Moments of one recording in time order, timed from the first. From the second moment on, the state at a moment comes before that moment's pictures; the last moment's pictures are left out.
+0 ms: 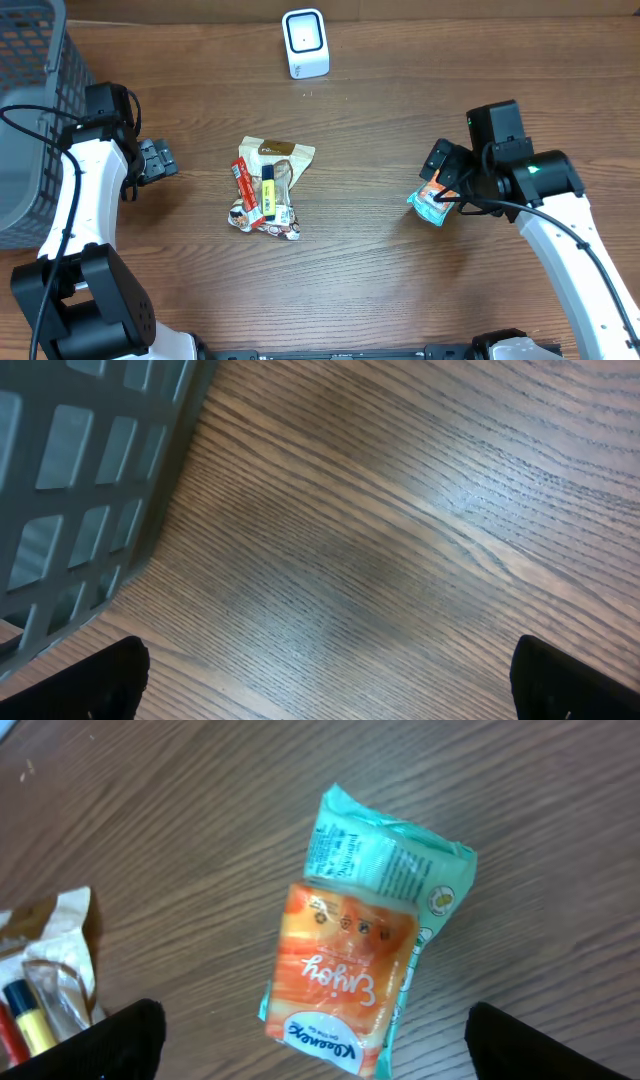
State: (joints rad) left arm 0.24 1.71 1.30 -0.92 -0.22 -0.23; right arm 0.20 1.33 1.18 -1.03 0.01 0.68
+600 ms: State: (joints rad) left arm 0.24 1.71 1.30 -0.92 -0.22 -0.23; right arm 0.22 1.46 1.12 -0.98 0.03 0.74
